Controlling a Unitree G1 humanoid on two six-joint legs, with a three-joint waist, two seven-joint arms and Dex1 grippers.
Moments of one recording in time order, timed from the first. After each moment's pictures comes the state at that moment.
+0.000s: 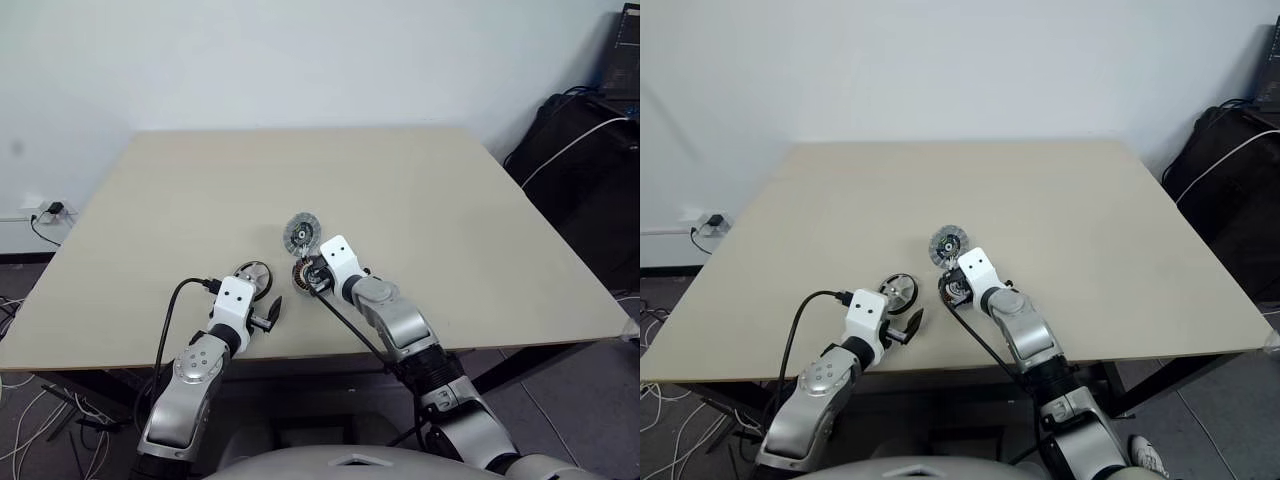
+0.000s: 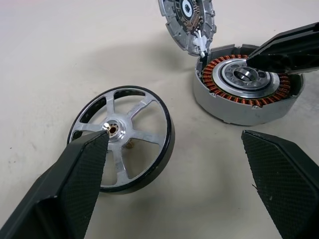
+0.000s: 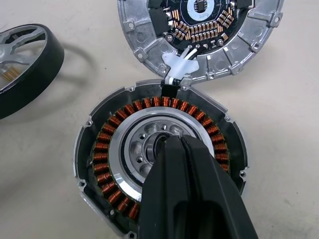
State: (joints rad) left arm 0.19 0.20 -0.16 -0.28 0.00 0.38 -0.24; right arm -0.37 -0.04 0.29 0.22 -0.05 0.60 0.29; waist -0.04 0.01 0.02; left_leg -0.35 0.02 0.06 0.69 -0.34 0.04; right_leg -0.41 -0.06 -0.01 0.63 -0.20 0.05
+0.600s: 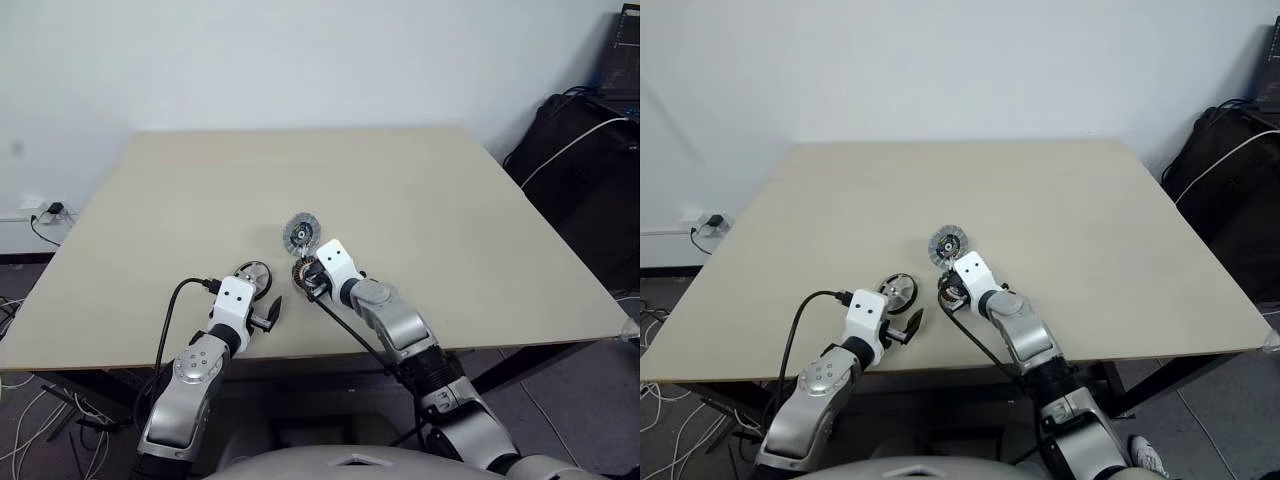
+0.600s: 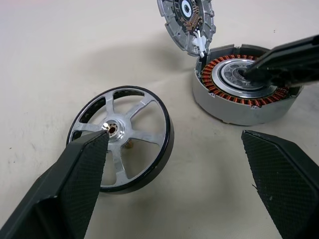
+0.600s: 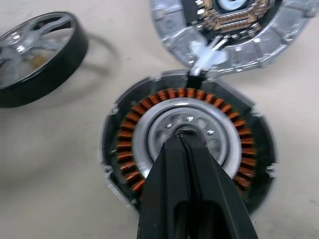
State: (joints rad) left arm 0.19 0.20 -0.16 -0.27 0.00 0.38 -0.24; right arm -0.36 -0.05 0.31 0.22 -0.05 0.60 0.37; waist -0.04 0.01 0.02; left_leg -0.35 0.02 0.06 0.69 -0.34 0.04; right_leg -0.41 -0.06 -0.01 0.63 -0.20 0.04
